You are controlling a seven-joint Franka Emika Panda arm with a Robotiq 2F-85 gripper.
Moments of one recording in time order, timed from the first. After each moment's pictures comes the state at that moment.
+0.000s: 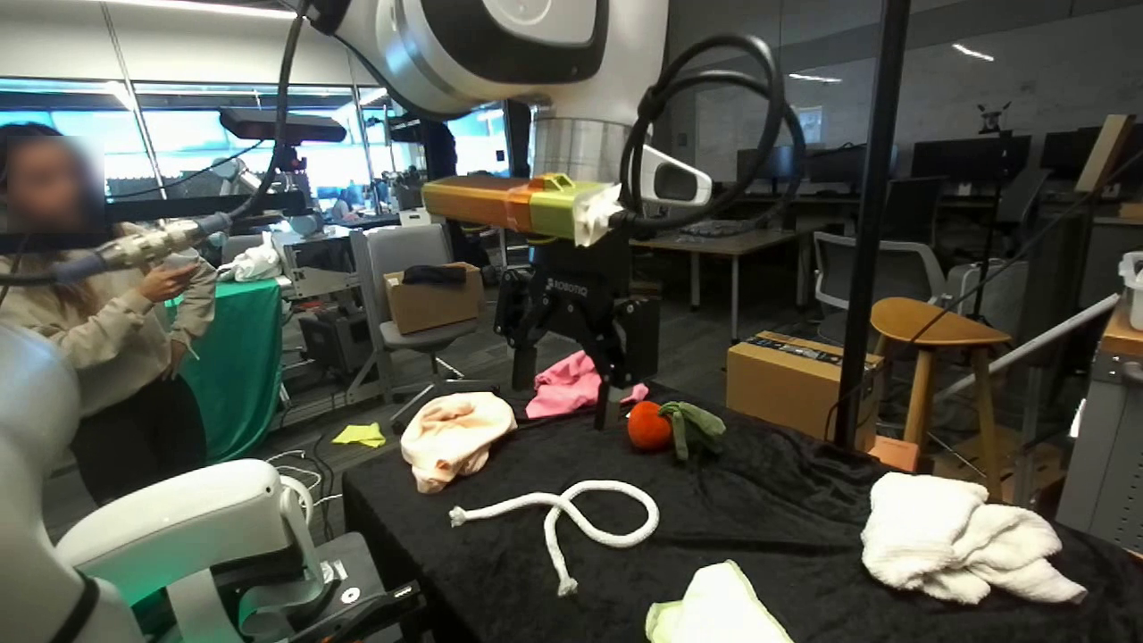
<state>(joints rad) 0.04 -0.45 -0.09 -2.55 -0.05 1.91 -0.30</state>
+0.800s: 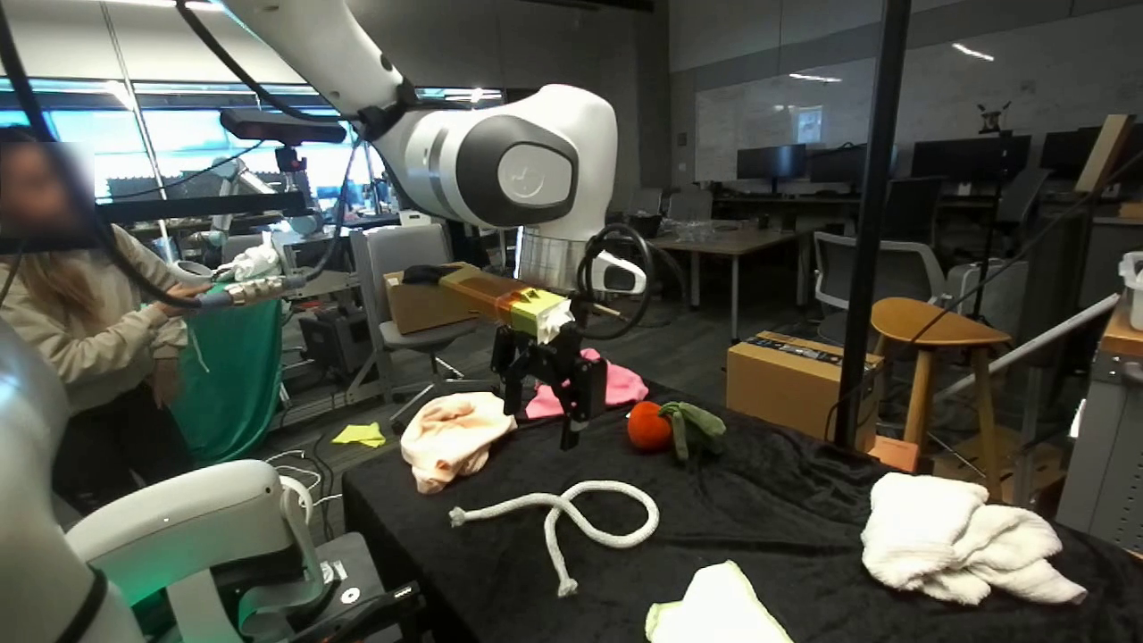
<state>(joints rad) 0.13 -0.19 0.07 -2.56 0.11 2.20 -0.14</state>
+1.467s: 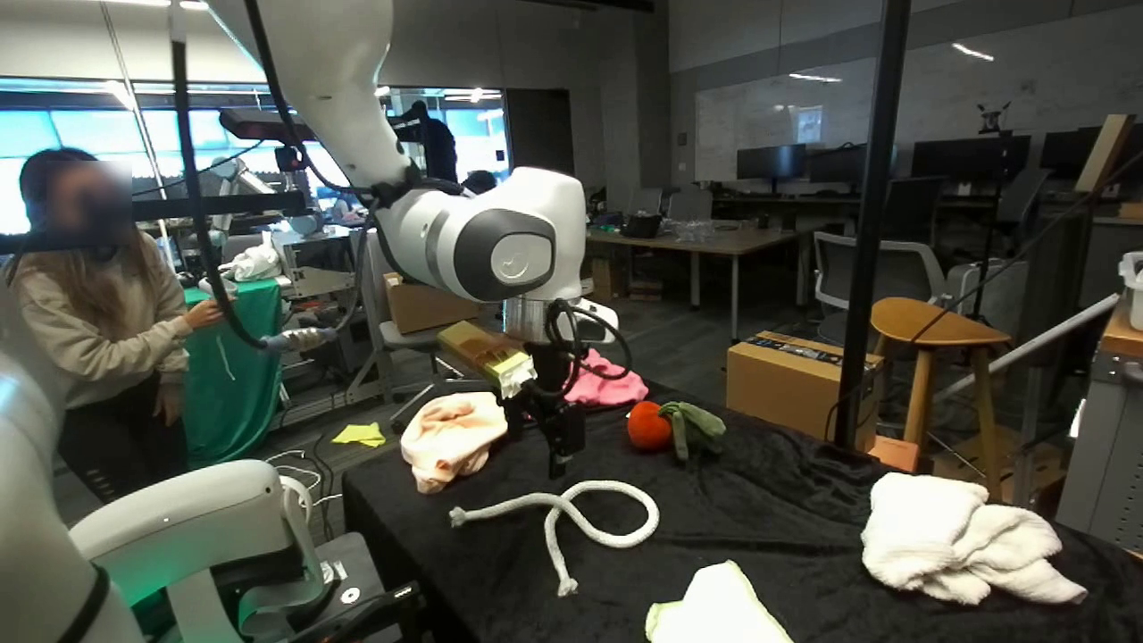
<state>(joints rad) 0.16 0.01 0.16 -2.57 0.11 2.49 0.12</state>
